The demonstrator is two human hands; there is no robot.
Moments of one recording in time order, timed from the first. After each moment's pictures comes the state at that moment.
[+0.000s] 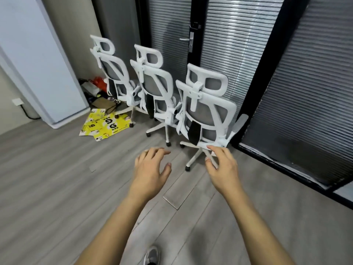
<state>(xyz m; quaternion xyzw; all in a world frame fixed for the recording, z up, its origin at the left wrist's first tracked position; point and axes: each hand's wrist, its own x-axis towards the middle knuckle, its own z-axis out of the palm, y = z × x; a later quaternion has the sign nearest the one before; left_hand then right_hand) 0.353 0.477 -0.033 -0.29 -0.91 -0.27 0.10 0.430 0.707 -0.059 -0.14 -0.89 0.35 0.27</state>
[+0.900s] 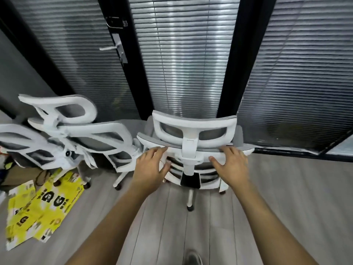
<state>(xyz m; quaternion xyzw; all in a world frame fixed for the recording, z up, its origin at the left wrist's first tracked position) -0.268 0.769 -0.086 -0.50 -0.84 -0.22 -0.03 -0.049 0.958 -0.129 -0.47 -0.84 0.18 0.20</state>
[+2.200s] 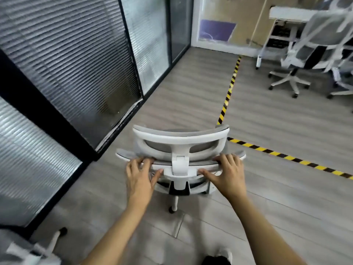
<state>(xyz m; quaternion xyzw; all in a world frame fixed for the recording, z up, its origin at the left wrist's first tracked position) -0.108 0.745 -0.152 -0.85 -0.45 -0.24 -0.12 0.135 0.580 -0.157 -0.83 -0.45 -0.08 0.32</state>
